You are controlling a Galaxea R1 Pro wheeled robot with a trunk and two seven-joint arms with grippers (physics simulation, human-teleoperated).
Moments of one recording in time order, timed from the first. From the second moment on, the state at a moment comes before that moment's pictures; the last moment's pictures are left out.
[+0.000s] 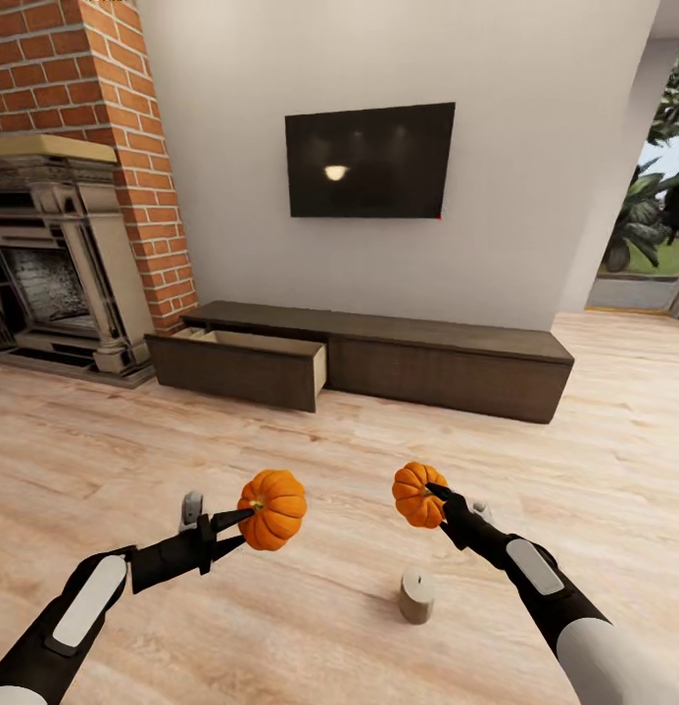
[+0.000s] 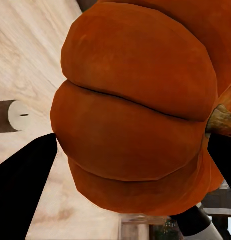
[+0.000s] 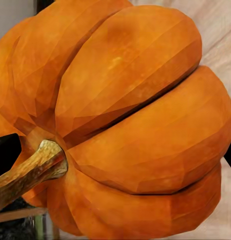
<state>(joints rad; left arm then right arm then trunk) -0.43 0.25 0.01 -0.95 1.01 0.98 -0.63 -0.64 -0.13 0.00 -0.54 -1.20 0.46 0.26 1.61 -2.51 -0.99</state>
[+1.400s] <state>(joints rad) -0.43 0.25 0.00 -0.94 1.00 0.98 -0.63 -0.64 -0.13 0.00 -0.54 -1.20 0.46 0.26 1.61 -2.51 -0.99</state>
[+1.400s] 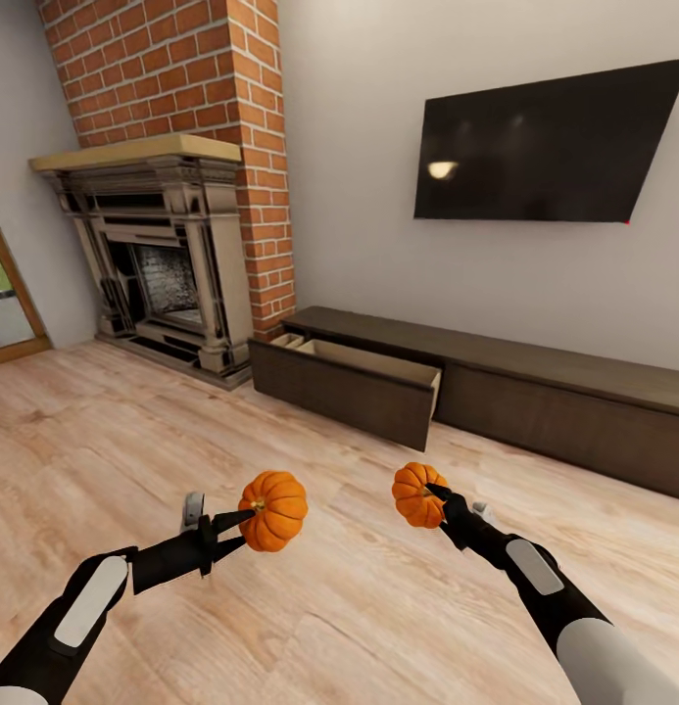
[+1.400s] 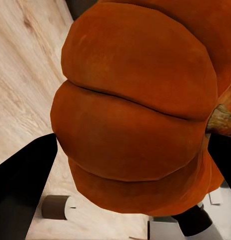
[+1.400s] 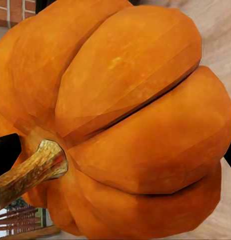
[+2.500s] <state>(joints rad) -0.43 0.25 0.00 -0.94 1.00 0.98 -0.63 -0.64 -0.12 0.00 -0.54 -1.20 0.46 0.26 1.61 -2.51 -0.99</state>
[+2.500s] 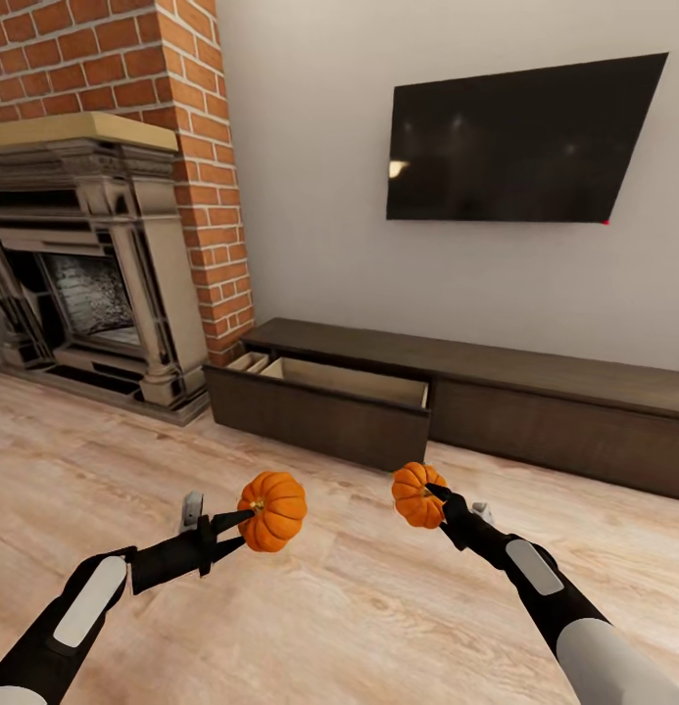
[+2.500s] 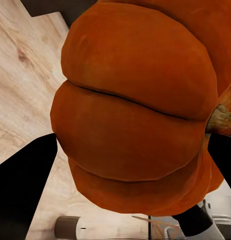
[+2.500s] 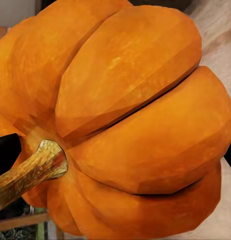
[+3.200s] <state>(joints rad) -0.43 0.25 0.00 -0.94 1.00 0.98 -0.63 -0.64 -0.12 0.00 -0.54 -1.20 0.42 0.26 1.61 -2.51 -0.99</state>
